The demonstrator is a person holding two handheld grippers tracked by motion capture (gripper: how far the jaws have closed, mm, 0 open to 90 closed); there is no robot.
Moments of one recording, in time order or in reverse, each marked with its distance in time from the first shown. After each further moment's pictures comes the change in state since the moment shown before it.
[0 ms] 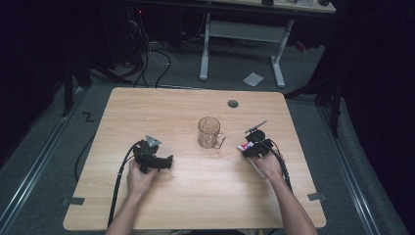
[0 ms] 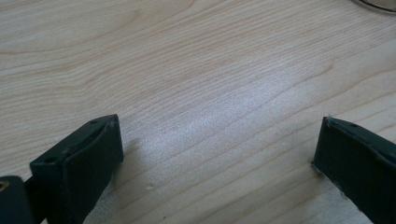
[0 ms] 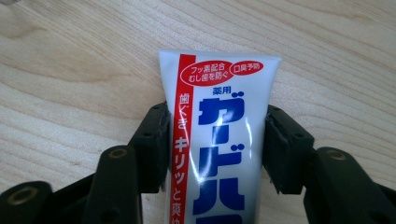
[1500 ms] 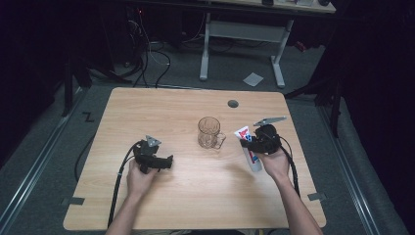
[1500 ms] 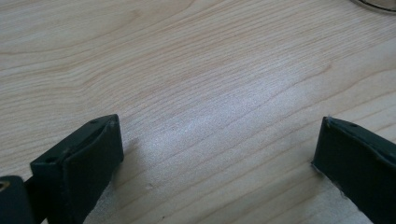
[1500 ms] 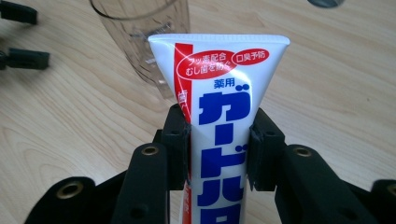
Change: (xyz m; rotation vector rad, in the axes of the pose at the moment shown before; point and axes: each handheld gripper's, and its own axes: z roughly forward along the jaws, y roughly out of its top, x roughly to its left) left arm 0.000 0.000 0.000 -0.002 0.000 0.001; right arm 0.010 -0.007 -0.078 -0.346 0.196 -0.033
